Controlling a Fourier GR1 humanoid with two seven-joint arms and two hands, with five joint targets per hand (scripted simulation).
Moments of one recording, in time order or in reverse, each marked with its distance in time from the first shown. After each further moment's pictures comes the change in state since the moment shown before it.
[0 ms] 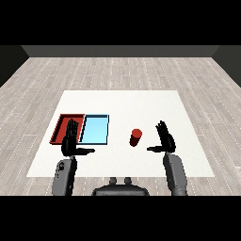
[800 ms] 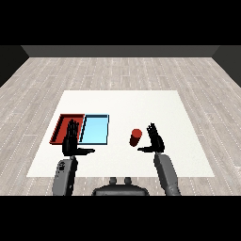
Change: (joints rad) left arm -0.004 -0.001 0.003 0.022 0.010 -0.010 -0.017; right arm -0.034 0.064 0.097 0.139 -0.017 -0.076 -0.071
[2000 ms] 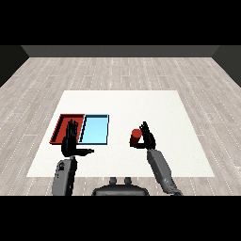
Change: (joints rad) left arm 0.005 0.002 0.000 -0.012 0.012 -0.007 -0.003; right arm -0.126 0.005 0.115 0.187 -0.090 -0.132 -0.036
